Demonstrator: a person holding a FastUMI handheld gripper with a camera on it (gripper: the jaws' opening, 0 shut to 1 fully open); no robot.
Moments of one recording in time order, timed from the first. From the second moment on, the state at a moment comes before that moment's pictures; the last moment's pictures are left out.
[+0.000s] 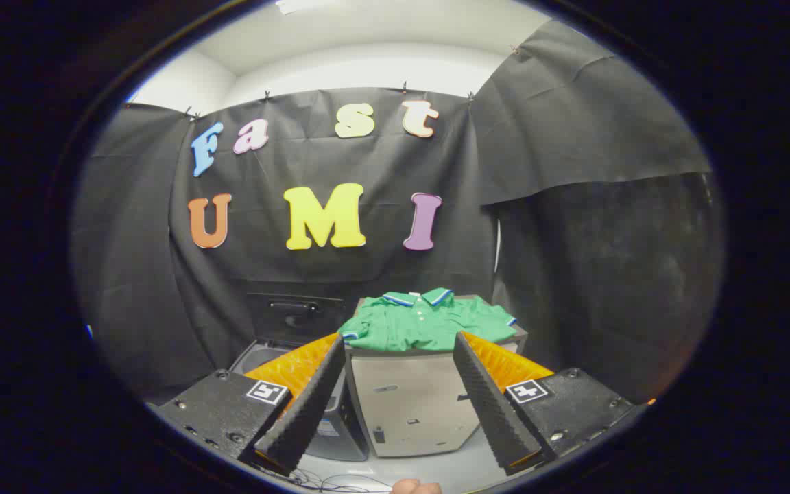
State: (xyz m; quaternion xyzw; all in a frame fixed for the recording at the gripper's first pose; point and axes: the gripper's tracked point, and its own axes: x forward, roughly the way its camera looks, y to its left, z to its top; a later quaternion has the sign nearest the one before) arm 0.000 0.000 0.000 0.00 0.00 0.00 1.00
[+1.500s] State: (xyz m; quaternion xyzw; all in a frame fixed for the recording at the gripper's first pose) arm 0.010 0.022 0.003 -0.02 0.00 0.01 1.00
